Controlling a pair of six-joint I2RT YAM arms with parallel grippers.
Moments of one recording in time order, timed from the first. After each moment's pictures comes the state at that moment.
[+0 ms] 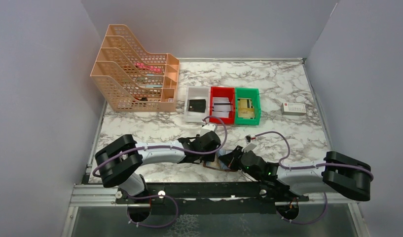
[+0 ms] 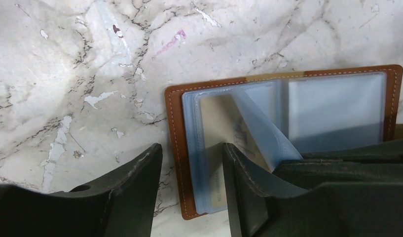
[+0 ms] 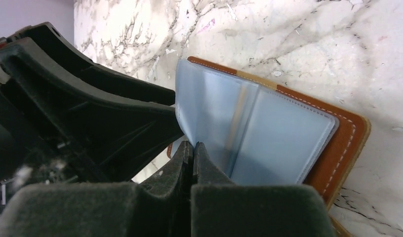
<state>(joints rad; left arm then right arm) -1.09 1.52 0.74 -0.17 -0.23 -0.73 1.16 1.17 0.11 0.59 0.40 1.17</state>
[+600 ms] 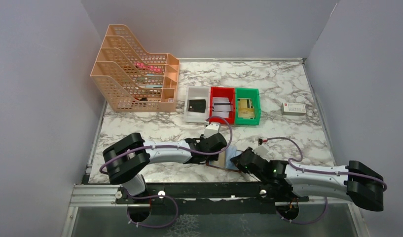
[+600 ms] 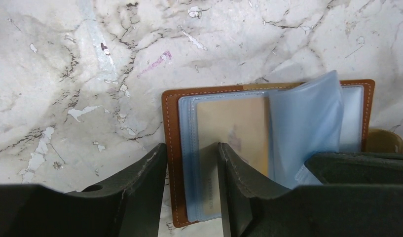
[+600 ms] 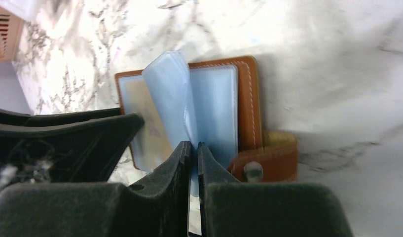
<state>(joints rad) -1.14 1.61 0.83 -0.22 -0.36 -0.81 1.15 0.95 0.22 -0.06 0.51 1.51</state>
